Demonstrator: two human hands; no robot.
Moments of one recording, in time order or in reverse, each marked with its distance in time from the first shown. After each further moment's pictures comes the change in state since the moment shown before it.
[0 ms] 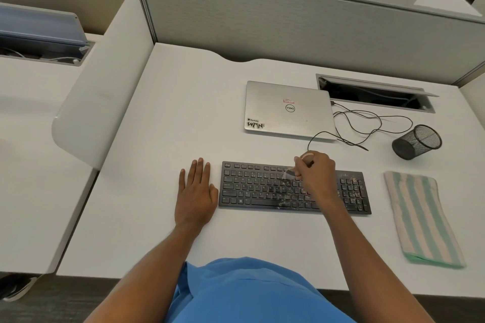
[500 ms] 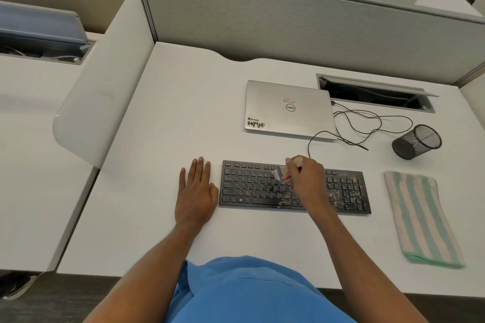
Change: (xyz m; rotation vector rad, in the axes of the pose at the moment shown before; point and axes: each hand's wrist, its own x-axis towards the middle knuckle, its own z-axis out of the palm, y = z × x) left_hand 0.000 0.000 -0.001 -0.004 -0.004 0.004; right_hand -0.017 -0.005 0.018 0.003 -0.054 -0.074
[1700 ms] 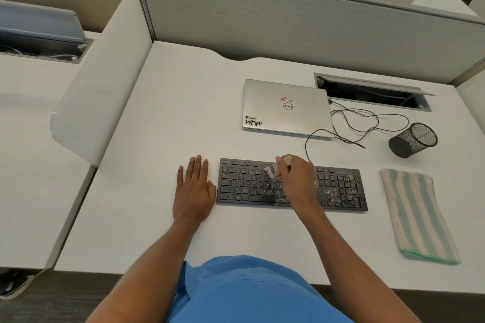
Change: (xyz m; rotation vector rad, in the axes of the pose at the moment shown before) left_hand 0.000 0.001 0.001 0.006 0.001 -0.008; right_hand -0.017 -0.021 0.006 0.043 0.011 -0.030
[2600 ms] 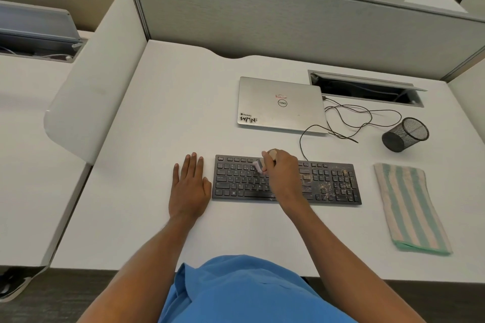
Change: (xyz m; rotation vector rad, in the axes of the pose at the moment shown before) left_hand -0.001 -0.001 0.003 -0.020 0.012 -0.003; right_hand -0.002 -0.004 0.014 -0.018 -0.010 -0.060
